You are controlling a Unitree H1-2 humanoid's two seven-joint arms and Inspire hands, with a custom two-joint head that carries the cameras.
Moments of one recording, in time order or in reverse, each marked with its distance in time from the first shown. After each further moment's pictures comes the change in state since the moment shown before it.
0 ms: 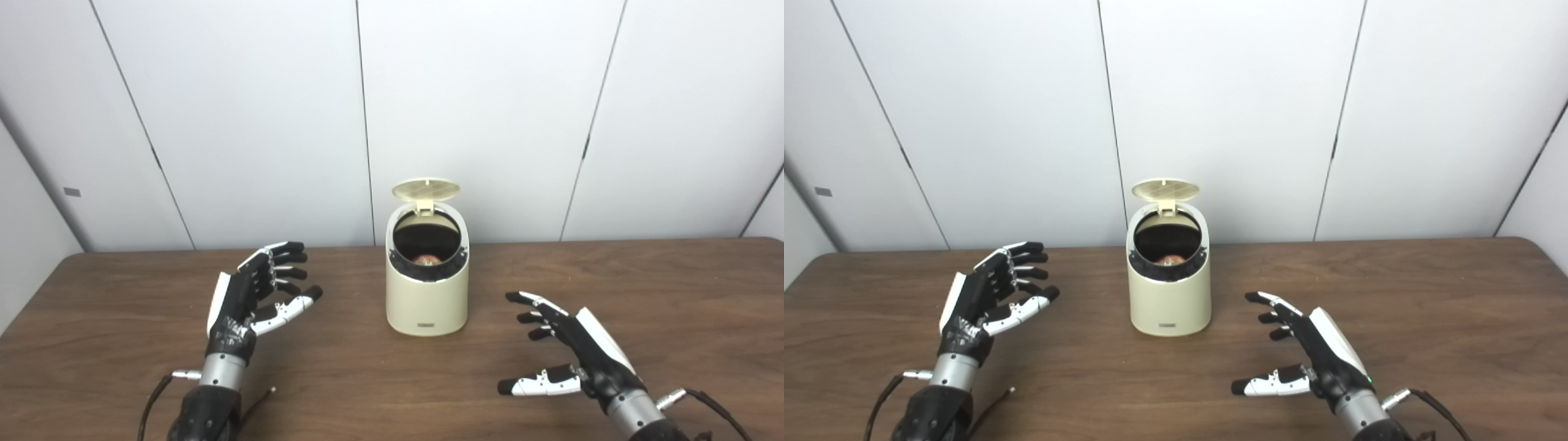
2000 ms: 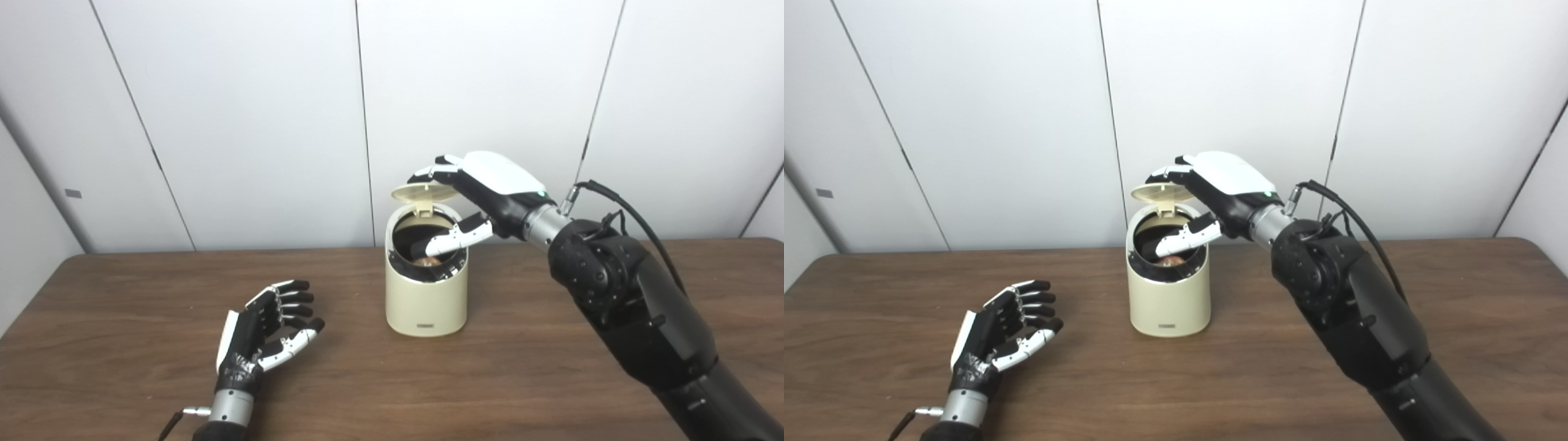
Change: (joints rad) left arm 0.046 -0.050 0.013 0.115 0.022 -0.114 -0.031; right arm -0.633 -0.100 0.268 0.135 -0.285 0.043 0.271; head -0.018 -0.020
